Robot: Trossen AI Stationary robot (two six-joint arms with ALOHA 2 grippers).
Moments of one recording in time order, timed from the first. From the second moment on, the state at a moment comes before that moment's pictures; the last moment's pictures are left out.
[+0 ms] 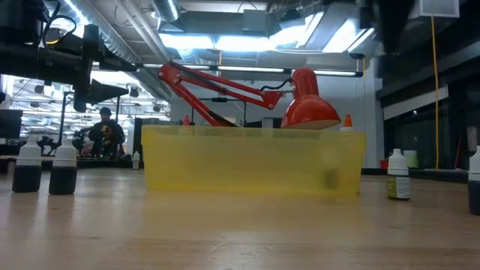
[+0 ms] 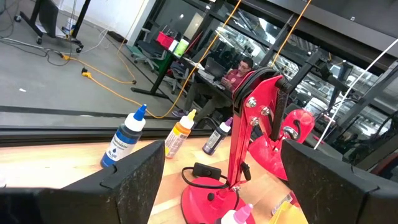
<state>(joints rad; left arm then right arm) 0.44 0.00 0.01 0.05 -0.27 -0.59 0.34 1.76 1.63 -1.40 0.03 0.74</state>
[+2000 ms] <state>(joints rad) 0.44 0.00 0.01 0.05 -0.27 -0.59 0.20 2.13 1.66 -1.13 0.05 0.33</state>
